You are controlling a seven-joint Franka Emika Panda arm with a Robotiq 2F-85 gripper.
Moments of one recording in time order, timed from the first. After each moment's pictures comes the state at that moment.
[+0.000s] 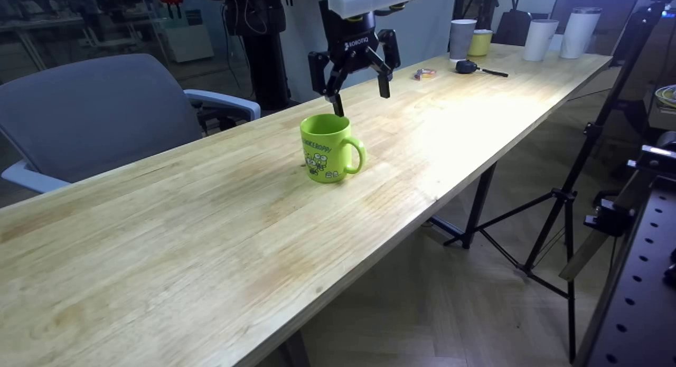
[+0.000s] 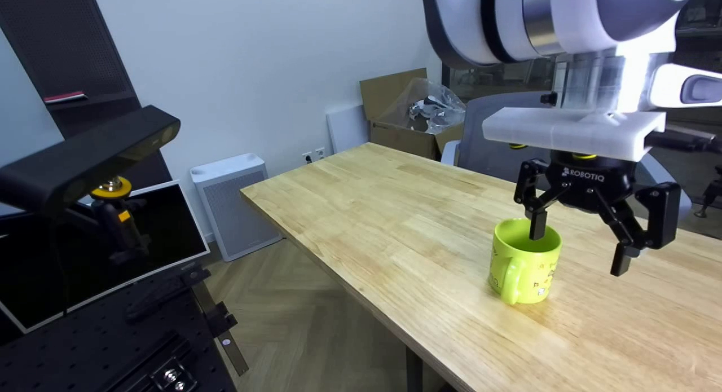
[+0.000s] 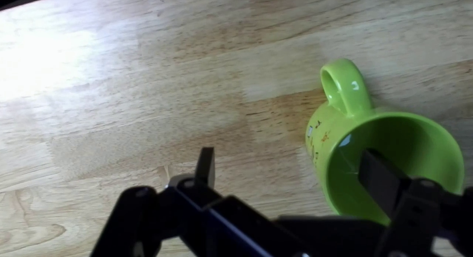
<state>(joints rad) -0.04 0.47 -0.15 -2.16 -0.09 2.55 0.14</state>
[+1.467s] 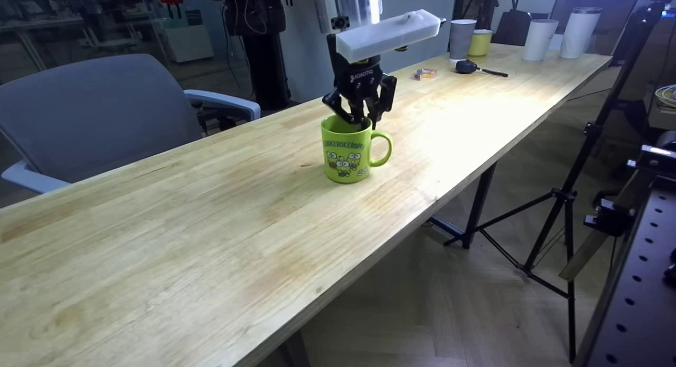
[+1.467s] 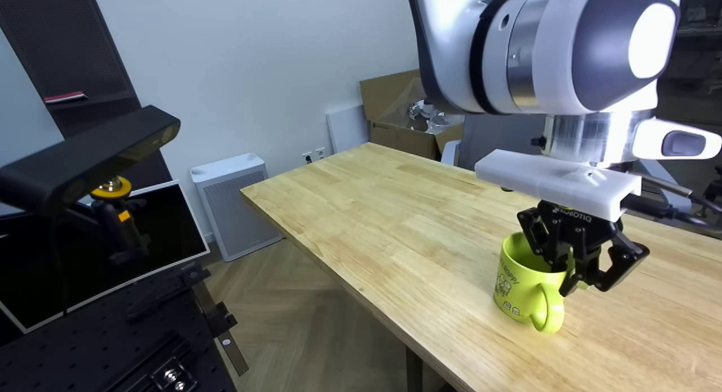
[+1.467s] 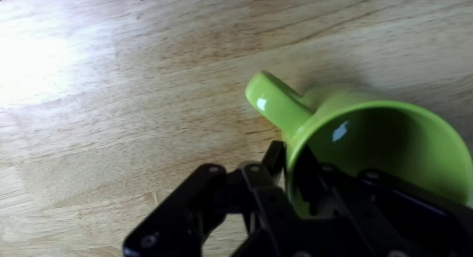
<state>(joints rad) -0.03 0.56 -0.16 -2.17 -0.07 2.67 0.14</state>
